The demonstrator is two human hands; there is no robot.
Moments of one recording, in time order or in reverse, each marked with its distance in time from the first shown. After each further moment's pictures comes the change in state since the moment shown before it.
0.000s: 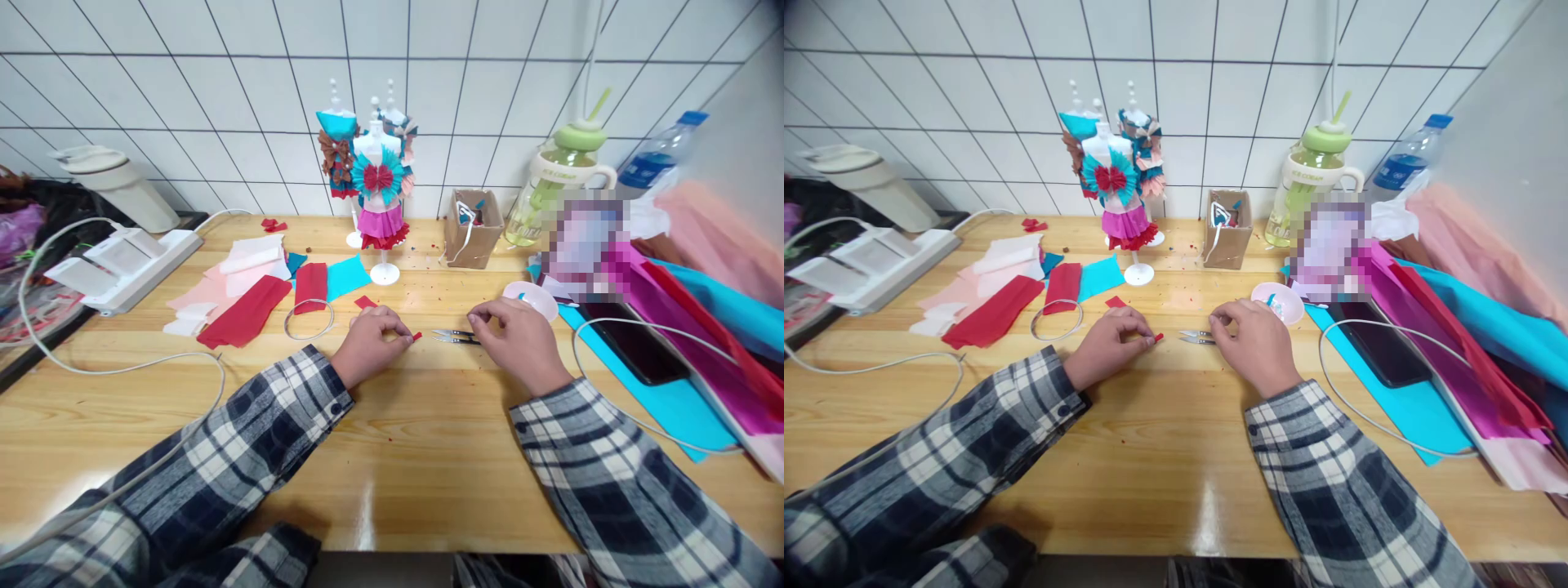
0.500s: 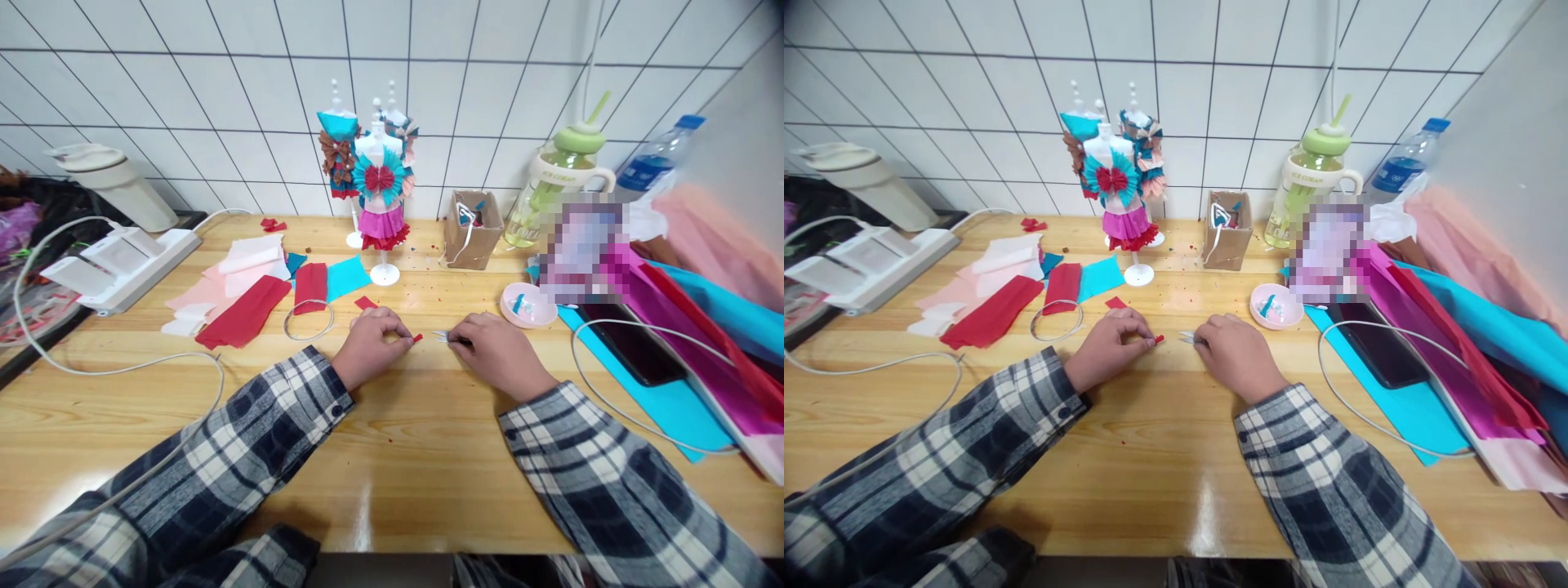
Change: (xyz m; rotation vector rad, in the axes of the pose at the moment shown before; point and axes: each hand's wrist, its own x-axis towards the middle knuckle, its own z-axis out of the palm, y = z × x) left_hand -0.002 0.001 0.001 0.016 0.012 0.013; right_hand -0.005 -0.014 0.013 -0.197 -0.320 -0.179
